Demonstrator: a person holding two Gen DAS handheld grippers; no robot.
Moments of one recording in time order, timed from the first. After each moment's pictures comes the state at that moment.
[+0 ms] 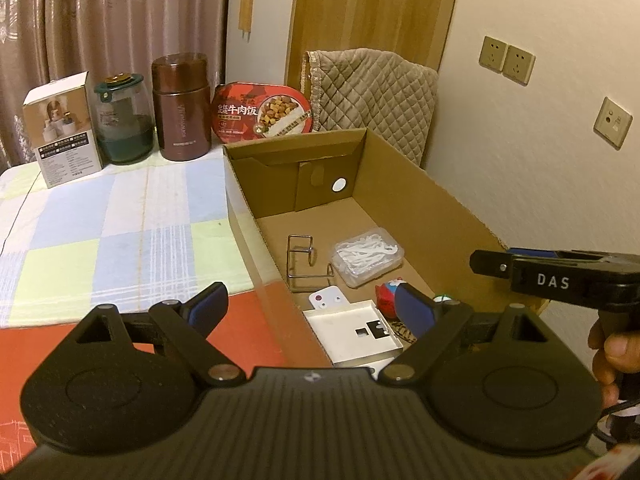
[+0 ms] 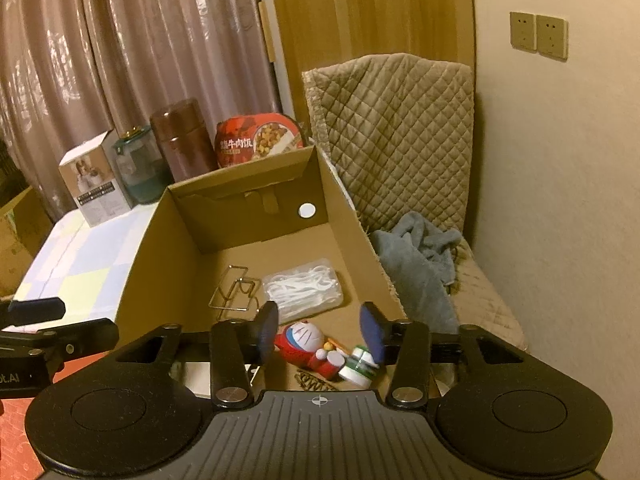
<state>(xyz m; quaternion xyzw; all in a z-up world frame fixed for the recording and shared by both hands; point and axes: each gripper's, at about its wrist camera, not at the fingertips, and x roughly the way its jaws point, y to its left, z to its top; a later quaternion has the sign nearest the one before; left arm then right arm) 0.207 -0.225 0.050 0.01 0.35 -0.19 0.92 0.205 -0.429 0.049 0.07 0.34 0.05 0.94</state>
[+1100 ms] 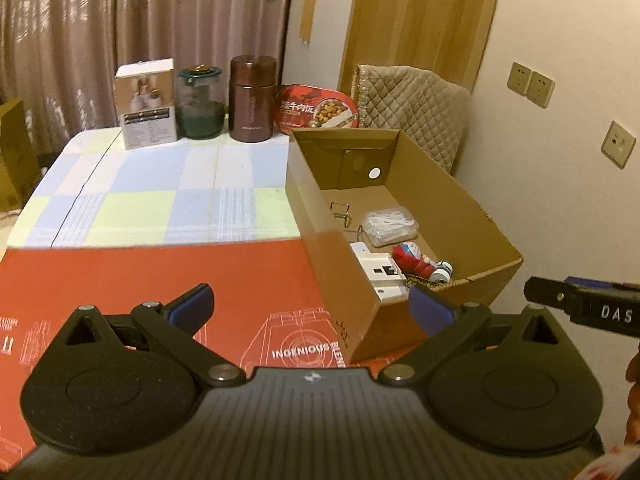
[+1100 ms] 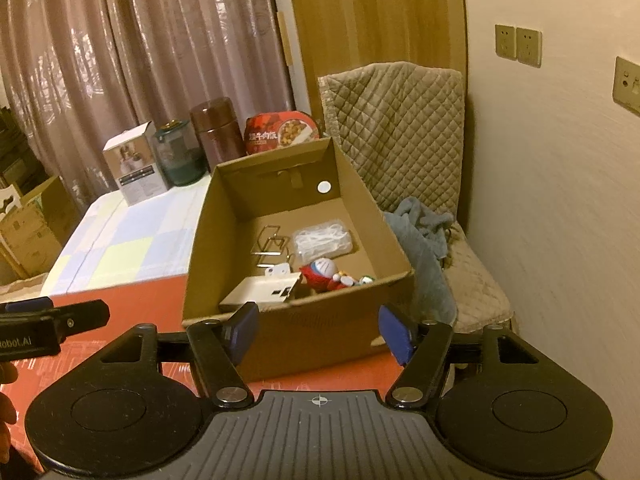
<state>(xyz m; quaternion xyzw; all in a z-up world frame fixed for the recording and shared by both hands) 0.083 -0.178 0.084 -0.03 0.35 -0.11 0.93 0.074 -0.418 0.092 0.06 0.35 0.06 0.93</state>
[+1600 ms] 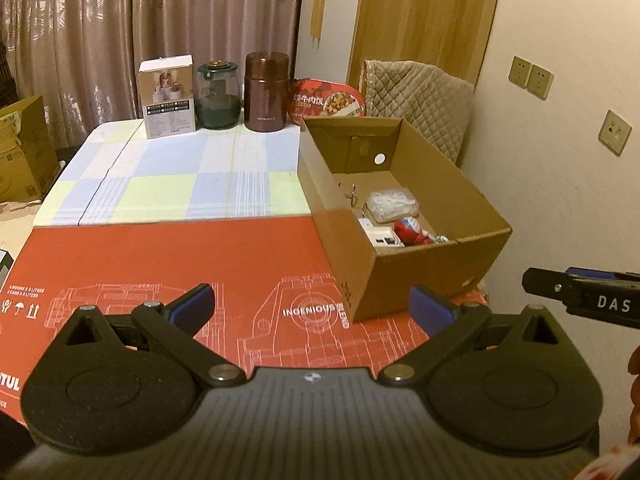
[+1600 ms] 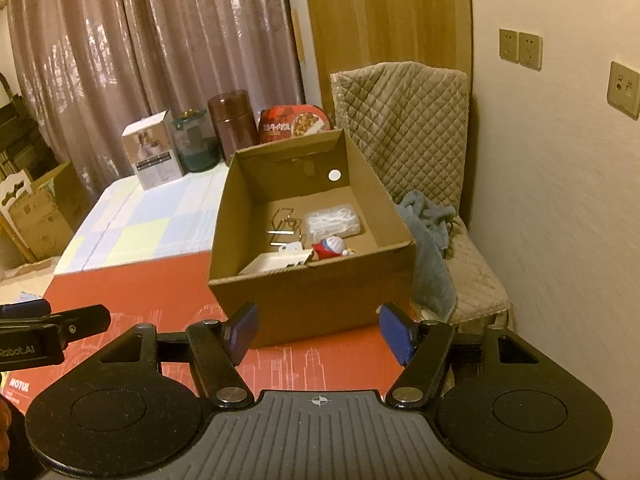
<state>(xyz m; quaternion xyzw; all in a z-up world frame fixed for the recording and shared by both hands) 0.027 -0.174 0.090 -0.02 0.36 -0.09 0.93 0.031 -0.407 0.098 0.05 0.36 0.07 0.93</state>
